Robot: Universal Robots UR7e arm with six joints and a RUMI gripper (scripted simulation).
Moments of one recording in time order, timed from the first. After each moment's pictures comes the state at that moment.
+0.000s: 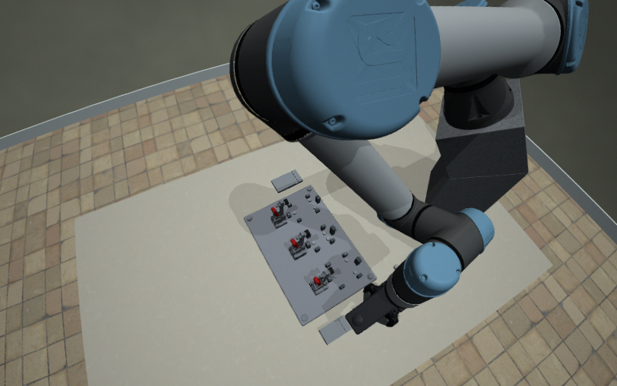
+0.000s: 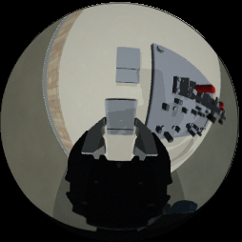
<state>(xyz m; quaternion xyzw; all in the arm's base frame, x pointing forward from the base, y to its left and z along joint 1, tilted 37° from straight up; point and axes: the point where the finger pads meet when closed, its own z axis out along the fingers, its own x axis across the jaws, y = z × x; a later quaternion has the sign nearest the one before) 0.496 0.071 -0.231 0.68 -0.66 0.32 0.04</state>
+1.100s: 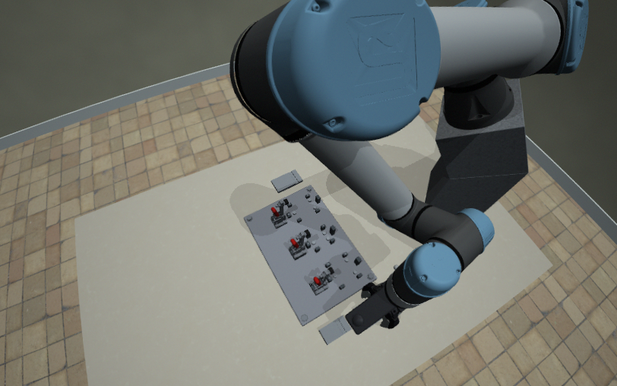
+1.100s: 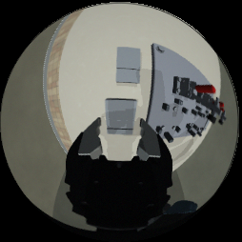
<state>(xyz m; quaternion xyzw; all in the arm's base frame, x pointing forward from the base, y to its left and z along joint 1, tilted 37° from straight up) 0.496 0.071 -0.232 0.68 -0.66 0.32 0.04</state>
